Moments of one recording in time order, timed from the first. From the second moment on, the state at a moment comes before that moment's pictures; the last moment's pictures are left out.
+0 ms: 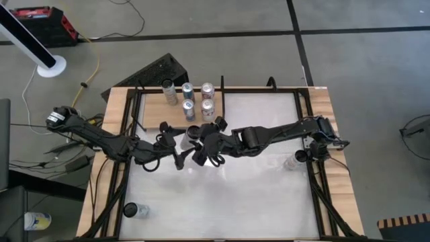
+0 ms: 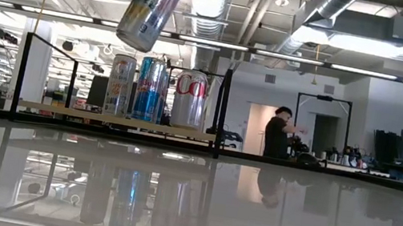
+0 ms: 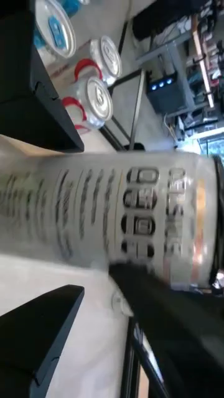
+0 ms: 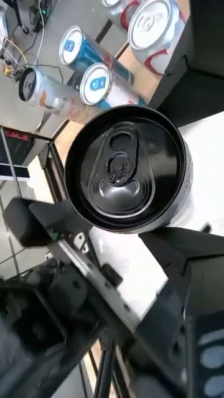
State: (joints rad) left arm -0.35 1.08 0.62 0.31 -0.82 -0.04; right arm 0.19 1.91 1.86 -0.53 0.61 0.39
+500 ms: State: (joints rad) left arm -0.33 1.08 0.62 0.30 -0.91 -0.01; right arm 0.18 1.93 1.86 -0.42 0.60 0.39
